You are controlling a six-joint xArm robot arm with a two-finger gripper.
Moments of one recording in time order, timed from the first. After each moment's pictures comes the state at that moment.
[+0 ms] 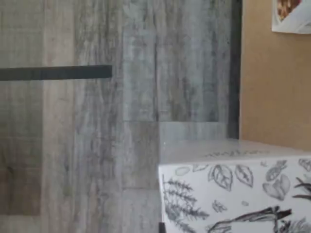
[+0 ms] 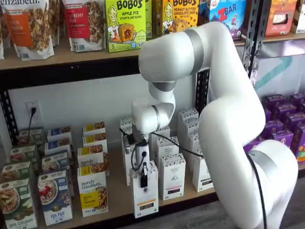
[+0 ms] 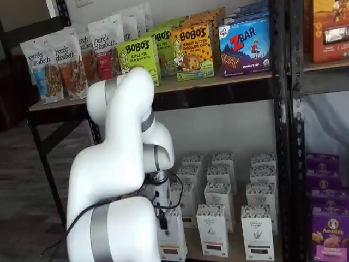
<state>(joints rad) 0.32 0.86 -1.32 0.06 0.55 -1.30</state>
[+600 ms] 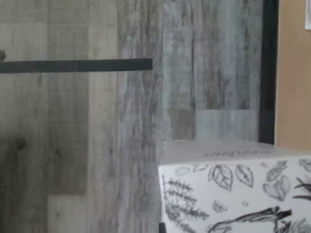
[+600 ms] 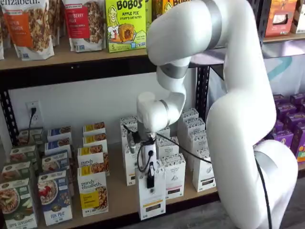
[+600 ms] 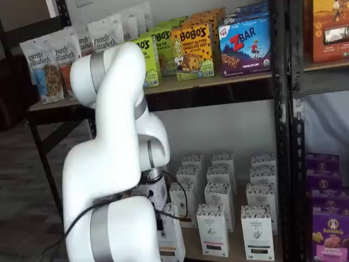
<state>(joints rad) 0.34 0.58 -0.97 0.01 0.46 -1.23</state>
